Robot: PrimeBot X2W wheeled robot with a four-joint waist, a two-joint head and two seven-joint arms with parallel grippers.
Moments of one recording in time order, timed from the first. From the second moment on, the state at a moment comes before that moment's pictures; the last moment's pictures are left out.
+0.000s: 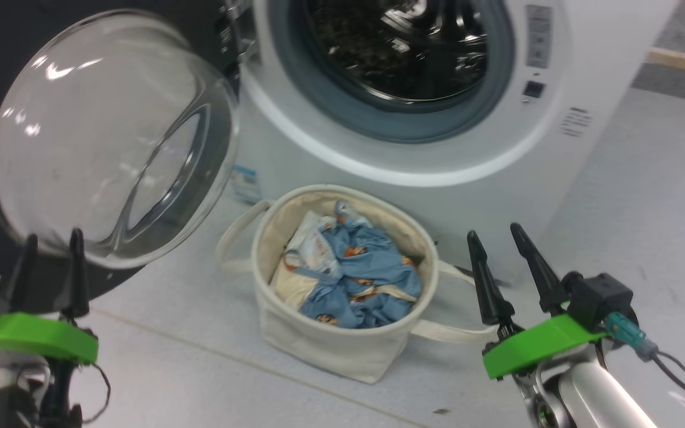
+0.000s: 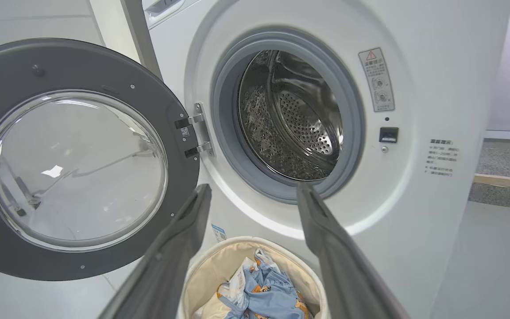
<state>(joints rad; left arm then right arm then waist) -0.38 0.31 0.04 0.57 -0.45 -0.12 -0.25 -0.23 -0.16 0.36 0.20 0.39 0.13 -0.25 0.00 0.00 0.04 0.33</state>
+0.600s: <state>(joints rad) -0.20 0.31 0.04 0.41 -0.47 -0.12 -0.25 -0.22 -0.22 0.35 0.17 0.40 0.13 -0.25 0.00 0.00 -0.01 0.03</state>
